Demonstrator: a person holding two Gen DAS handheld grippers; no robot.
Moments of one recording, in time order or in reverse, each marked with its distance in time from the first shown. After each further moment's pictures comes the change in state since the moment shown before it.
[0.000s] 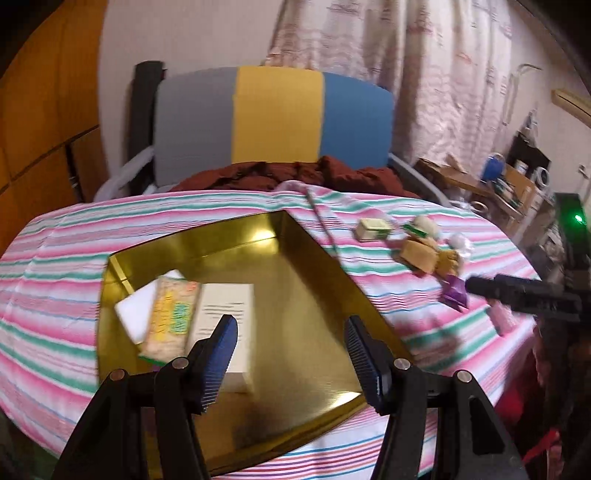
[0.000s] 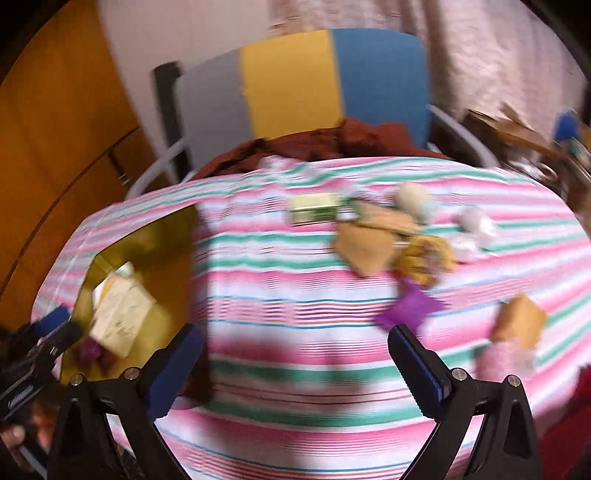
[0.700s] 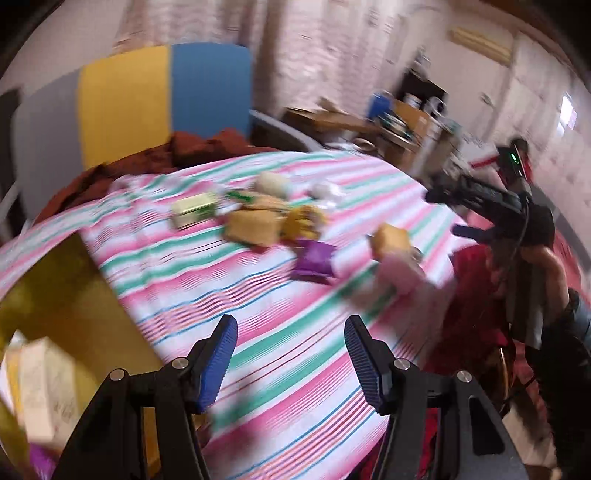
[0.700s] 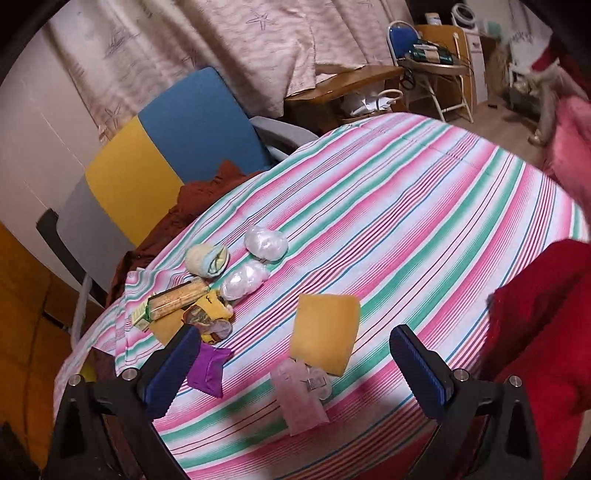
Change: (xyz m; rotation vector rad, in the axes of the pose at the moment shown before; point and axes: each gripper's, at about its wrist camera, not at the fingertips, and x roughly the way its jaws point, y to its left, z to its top) left arm 0.054 -0.158 0.012 0.311 0.149 -0.375; right arm -0.055 -0.209 -0.018 0.574 -0.145 -0.163
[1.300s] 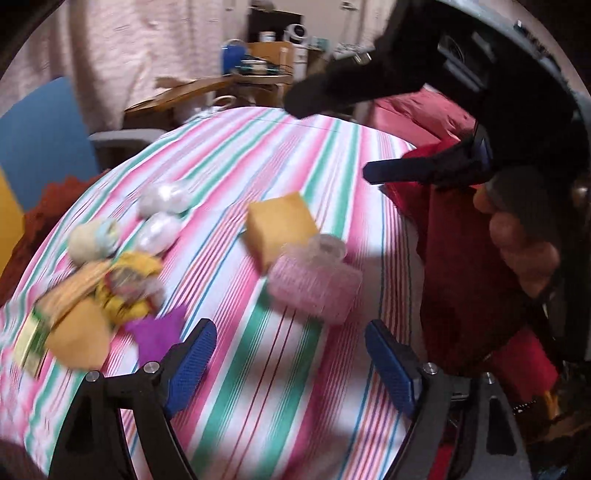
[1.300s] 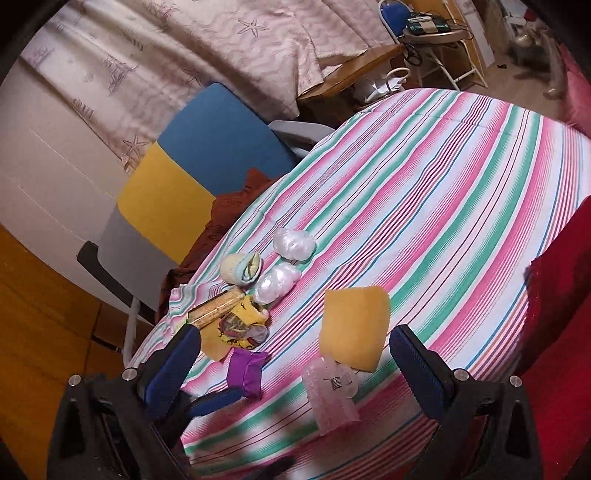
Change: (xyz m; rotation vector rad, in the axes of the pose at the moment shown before) left arm 0.139 -0.115 0.051 0.505 0.160 -0.252; right arm 0.002 -0.024 -0.001 0.125 0.000 0.200
